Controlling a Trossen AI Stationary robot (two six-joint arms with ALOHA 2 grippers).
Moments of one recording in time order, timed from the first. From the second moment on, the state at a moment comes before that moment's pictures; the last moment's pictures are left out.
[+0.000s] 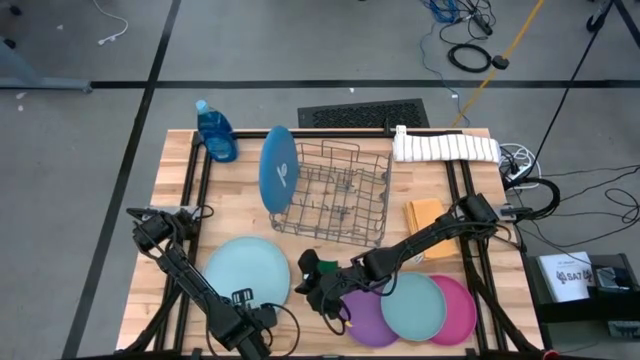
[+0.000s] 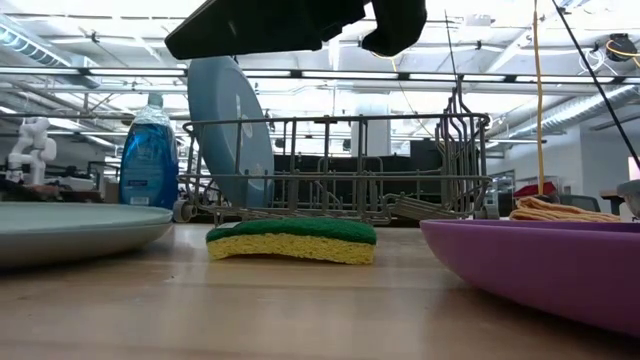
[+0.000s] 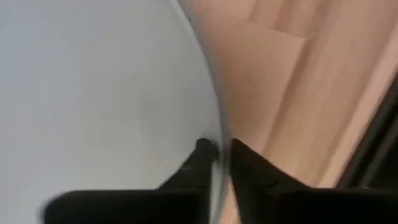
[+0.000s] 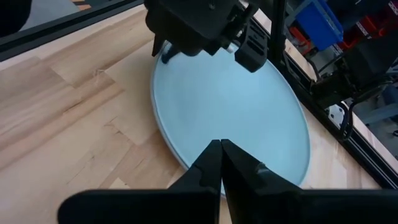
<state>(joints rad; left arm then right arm) -0.86 2.00 1.35 -0.88 0.00 -1.11 0.41 2.04 1.44 0.06 0.24 -0.51</state>
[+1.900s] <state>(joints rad) -0.84 1.76 1.35 -0.84 -0.15 -0.96 0.37 2.12 1.44 -0.13 0.18 -0.72</state>
